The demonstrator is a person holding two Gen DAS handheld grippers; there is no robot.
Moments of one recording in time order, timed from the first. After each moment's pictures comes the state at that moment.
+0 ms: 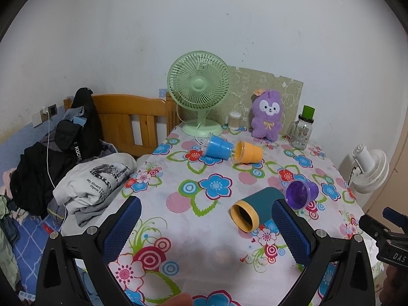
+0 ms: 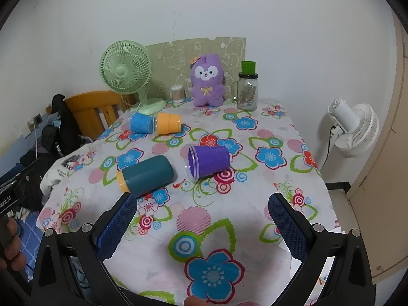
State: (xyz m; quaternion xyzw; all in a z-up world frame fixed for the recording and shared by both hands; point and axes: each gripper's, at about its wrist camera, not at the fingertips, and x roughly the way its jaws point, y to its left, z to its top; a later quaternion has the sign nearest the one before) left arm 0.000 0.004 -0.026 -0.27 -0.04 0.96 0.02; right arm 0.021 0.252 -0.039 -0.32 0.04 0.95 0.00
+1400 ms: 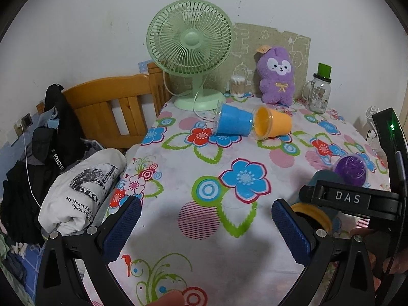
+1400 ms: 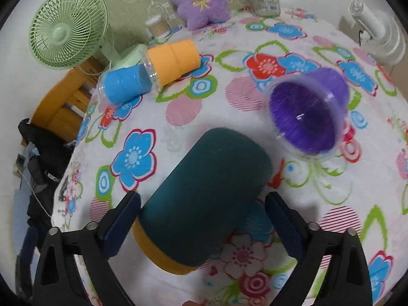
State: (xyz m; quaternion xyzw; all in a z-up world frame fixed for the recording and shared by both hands) left arm -0.132 -0.034 -0.096 -0.35 0.03 0.94 0.06; right arm -0.170 0.154 -0.145 -0.49 0.23 0.84 0.05
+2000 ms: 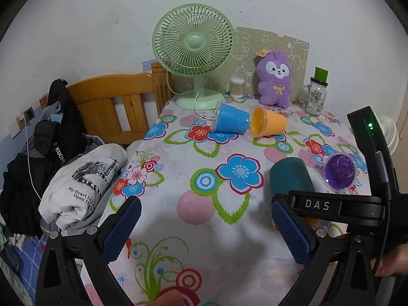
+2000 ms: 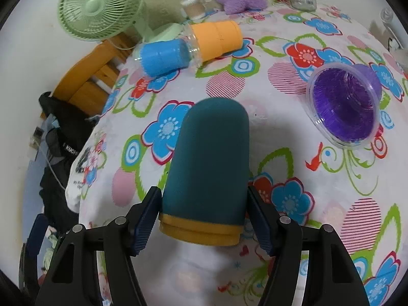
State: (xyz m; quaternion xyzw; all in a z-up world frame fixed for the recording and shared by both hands) left arm -0.103 -0.036 -0.087 -0.34 0.02 0.94 0.06; right arm -0.155 0.129 -0.135 -0.51 0.20 0.84 -0.04
